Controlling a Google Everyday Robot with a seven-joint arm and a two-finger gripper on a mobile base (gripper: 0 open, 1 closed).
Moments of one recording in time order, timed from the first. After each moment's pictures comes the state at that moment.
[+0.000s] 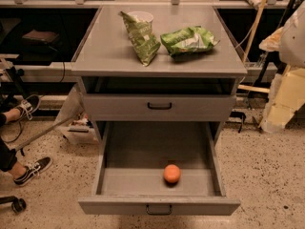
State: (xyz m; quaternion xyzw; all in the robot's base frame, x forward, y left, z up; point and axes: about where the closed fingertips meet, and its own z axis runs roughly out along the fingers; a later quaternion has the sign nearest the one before) arm 0.438 -0.217 0.976 -0.60 0.78 -0.03 0.16
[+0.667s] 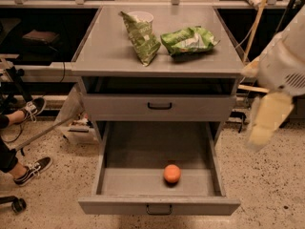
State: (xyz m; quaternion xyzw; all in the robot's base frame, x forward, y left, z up) arm 0.434 -0.202 0.928 -0.61 0.78 0.01 0.13
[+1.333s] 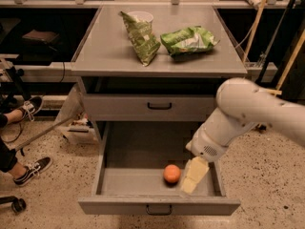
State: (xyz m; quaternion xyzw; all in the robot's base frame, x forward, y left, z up) arm 0.426 -0.106 0.684 -0.56 0.79 0.23 0.06
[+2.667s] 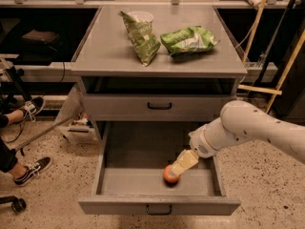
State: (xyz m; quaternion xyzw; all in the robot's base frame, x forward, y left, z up) arm 0.516 -0.106 0.620 -0.47 0.83 0.20 0.21
